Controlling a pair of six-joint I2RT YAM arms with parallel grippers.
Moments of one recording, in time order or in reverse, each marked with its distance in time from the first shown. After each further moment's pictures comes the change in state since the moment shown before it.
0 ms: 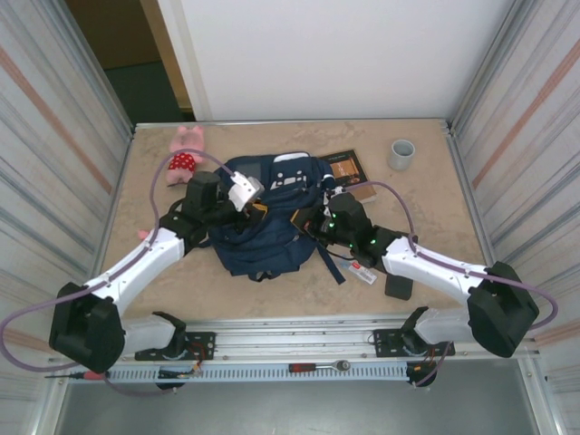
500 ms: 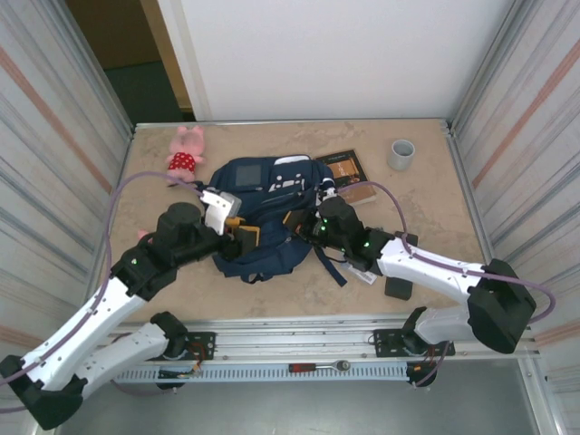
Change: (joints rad) left arm -0.282 -0.432 0.015 -0.356 -0.225 -0.531; right arm 0.072 0.025 0.045 0.003 0.072 -0.005
